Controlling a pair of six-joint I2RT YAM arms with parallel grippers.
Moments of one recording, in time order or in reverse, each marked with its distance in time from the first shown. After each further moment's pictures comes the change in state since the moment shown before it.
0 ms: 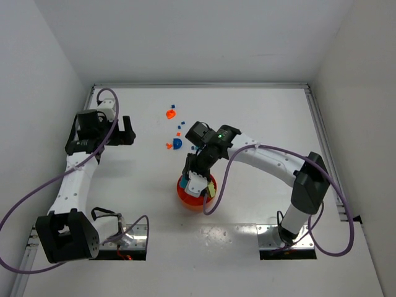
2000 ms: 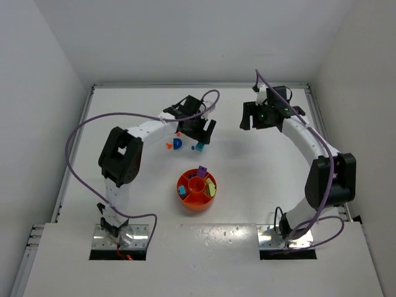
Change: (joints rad) left arm -0.703 0.893 0.654 -0.071 -0.128 -0.108; right arm -0.762 -0.104 -0.209 0.512 0.334 2.044
